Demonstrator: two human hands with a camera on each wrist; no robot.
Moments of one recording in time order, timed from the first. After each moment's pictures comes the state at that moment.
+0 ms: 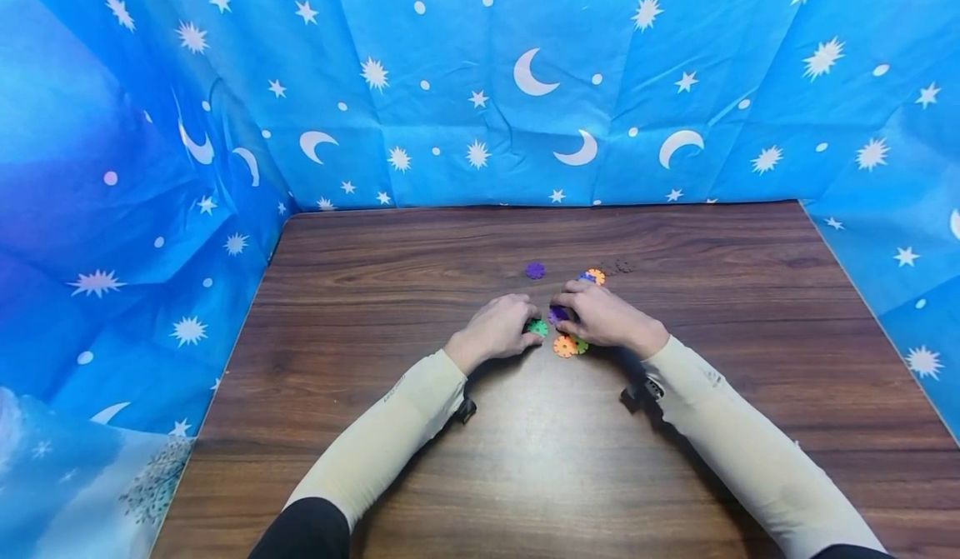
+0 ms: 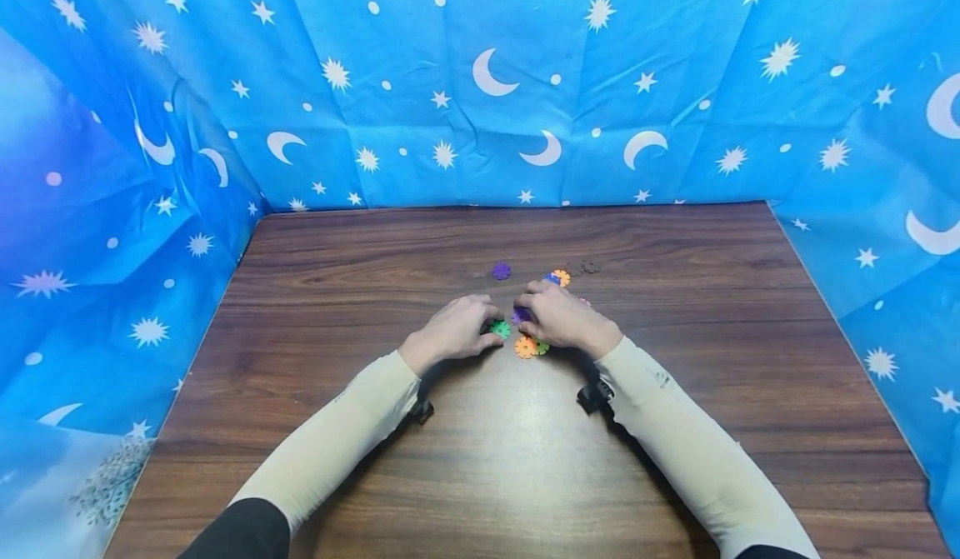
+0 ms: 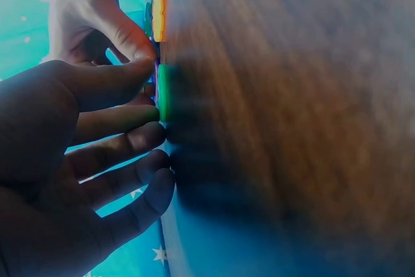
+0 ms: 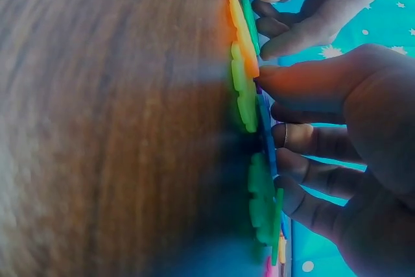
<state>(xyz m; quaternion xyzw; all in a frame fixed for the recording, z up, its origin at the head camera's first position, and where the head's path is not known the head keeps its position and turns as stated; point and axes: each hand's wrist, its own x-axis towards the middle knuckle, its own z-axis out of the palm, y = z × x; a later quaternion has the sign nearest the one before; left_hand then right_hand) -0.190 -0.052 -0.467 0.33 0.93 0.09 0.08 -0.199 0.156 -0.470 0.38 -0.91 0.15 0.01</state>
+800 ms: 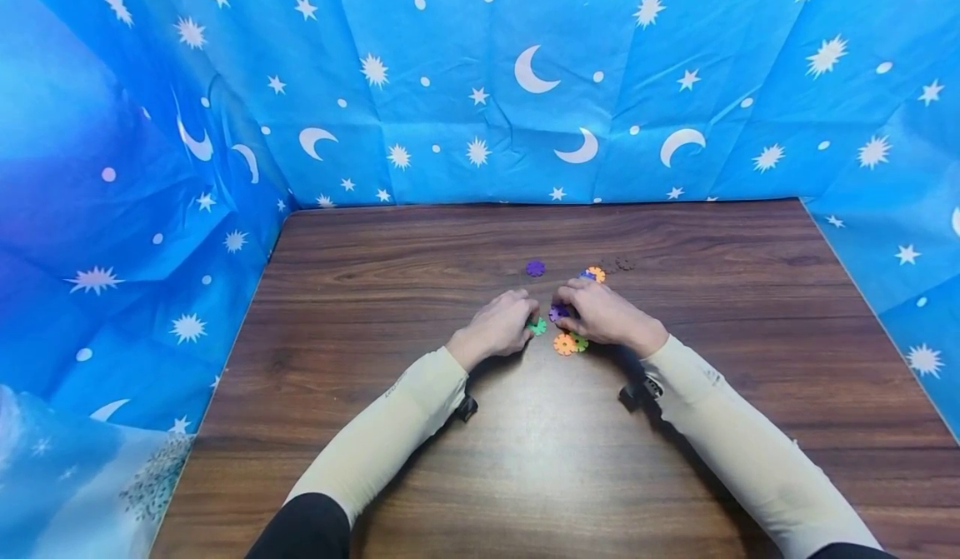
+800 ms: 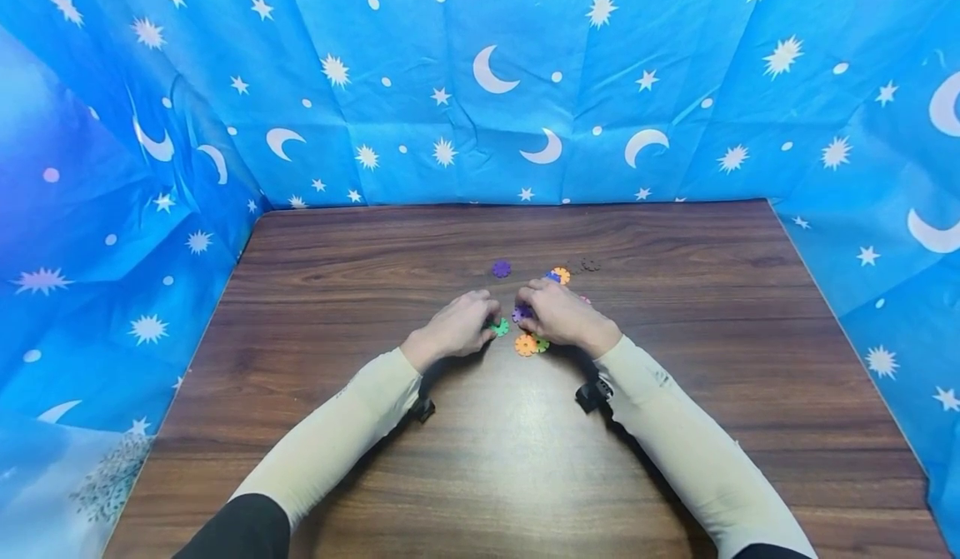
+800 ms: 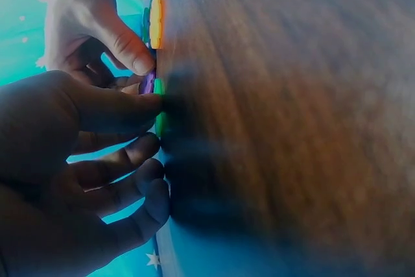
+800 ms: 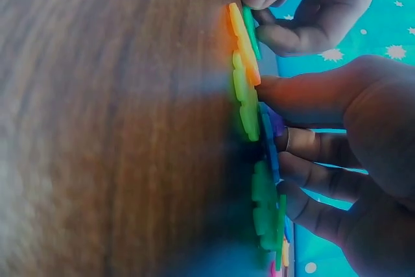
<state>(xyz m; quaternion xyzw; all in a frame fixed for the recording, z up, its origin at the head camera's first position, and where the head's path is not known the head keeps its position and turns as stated) -0.189 -0.050 -0.468 0.31 0.94 0.09 0.08 -0.198 0.155 -0.470 0.36 -0.92 0.17 0.01</state>
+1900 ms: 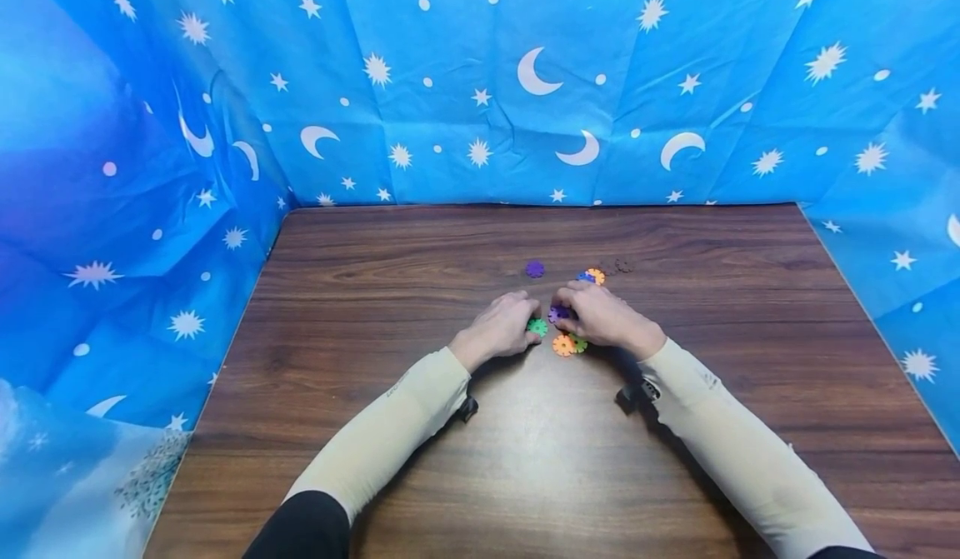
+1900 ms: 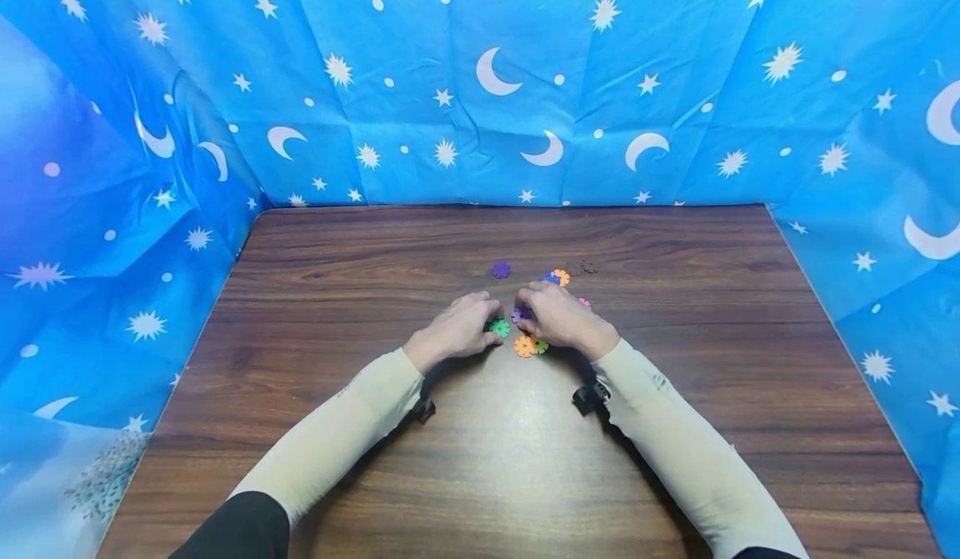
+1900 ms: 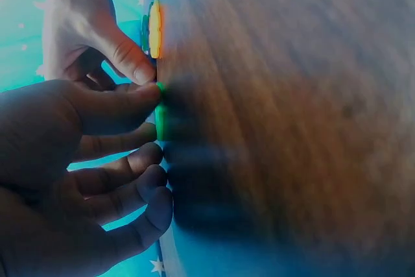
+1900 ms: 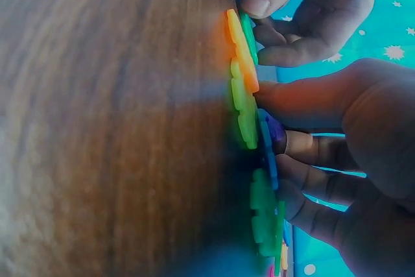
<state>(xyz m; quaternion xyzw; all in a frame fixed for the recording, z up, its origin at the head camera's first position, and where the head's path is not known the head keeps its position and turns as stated) -0.188 -0.047 -0.467 0.29 0.95 0.11 0.10 -0.196 0.151 -0.470 0.36 -0.92 0.17 0.01</state>
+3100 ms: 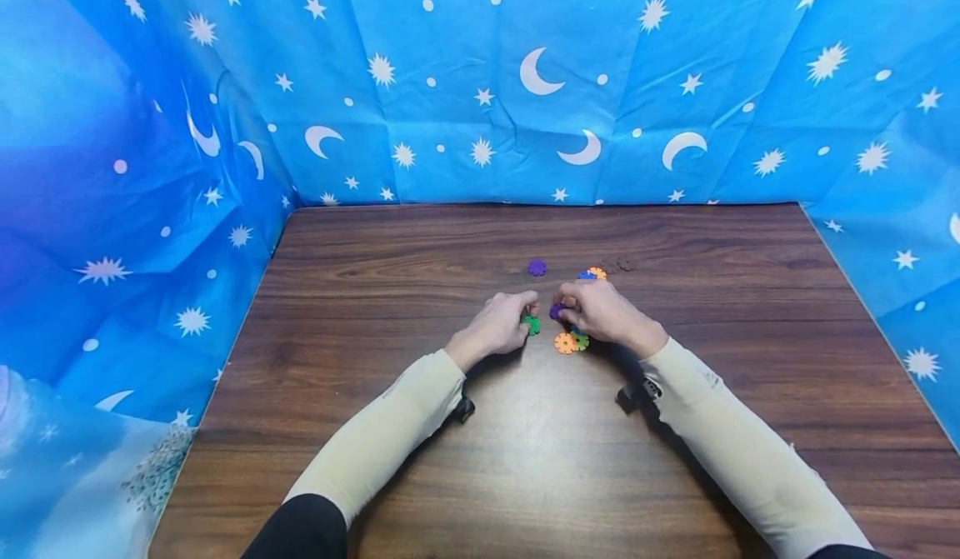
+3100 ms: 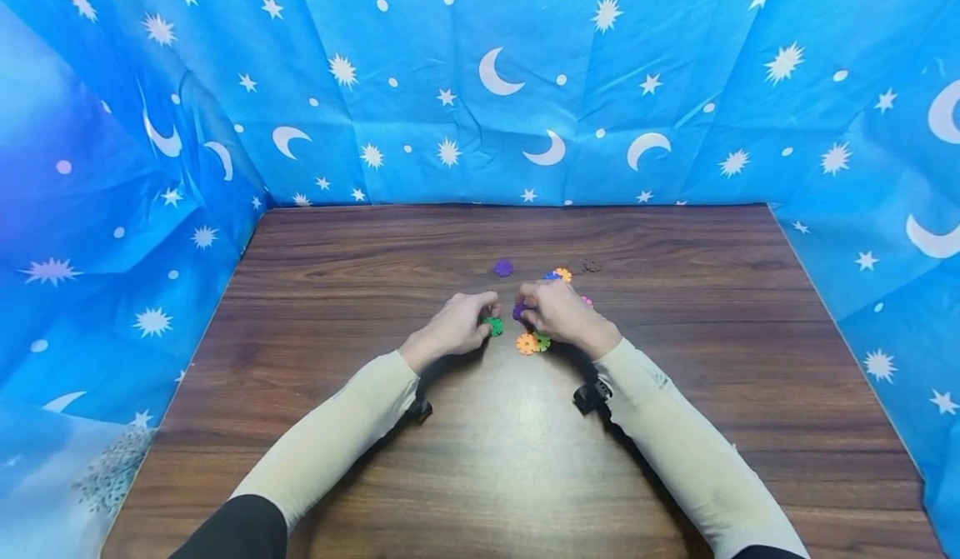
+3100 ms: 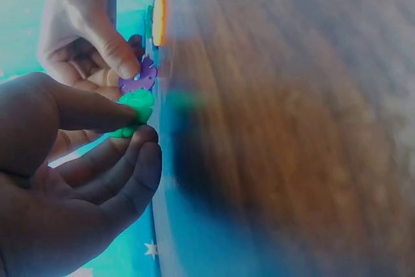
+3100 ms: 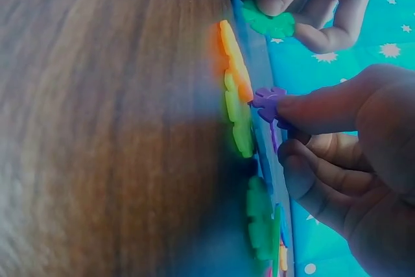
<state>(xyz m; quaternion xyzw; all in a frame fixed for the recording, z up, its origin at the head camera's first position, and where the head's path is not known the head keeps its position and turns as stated) -0.185 -0.059 -0.469 0.26 0.94 0.22 0.07 -0.193 0.151 -0.465 0.32 -0.92 0.21 0.03</state>
